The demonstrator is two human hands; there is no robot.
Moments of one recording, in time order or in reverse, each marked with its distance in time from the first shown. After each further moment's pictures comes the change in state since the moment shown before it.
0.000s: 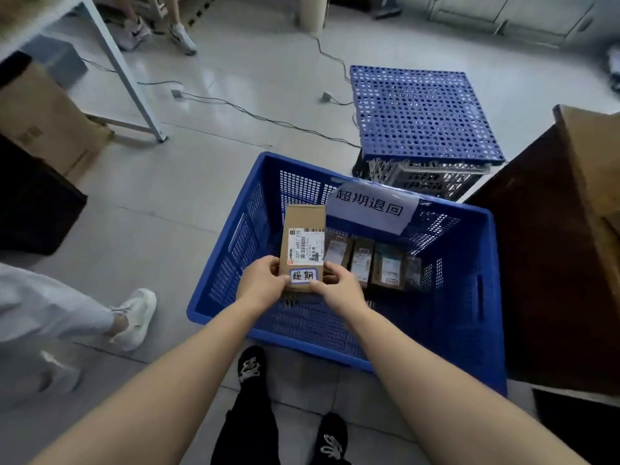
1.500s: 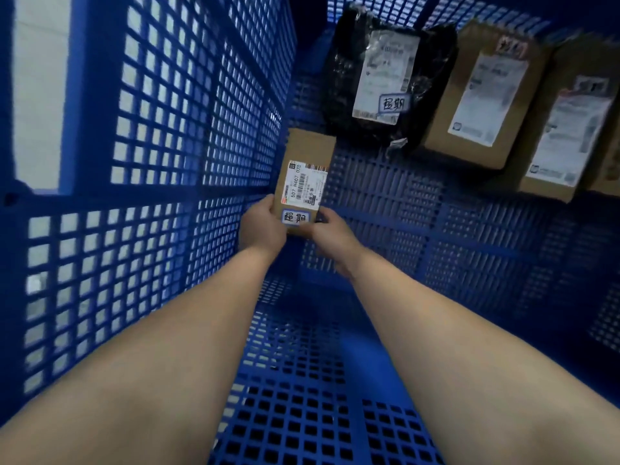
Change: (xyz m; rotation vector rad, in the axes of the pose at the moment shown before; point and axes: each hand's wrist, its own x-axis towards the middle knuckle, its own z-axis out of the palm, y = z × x) left_hand 0.358 -0.383 0.221 0.135 -0.050 -0.331; right_hand 0.402 0.284 0.283 0.255 -0.336 0.512
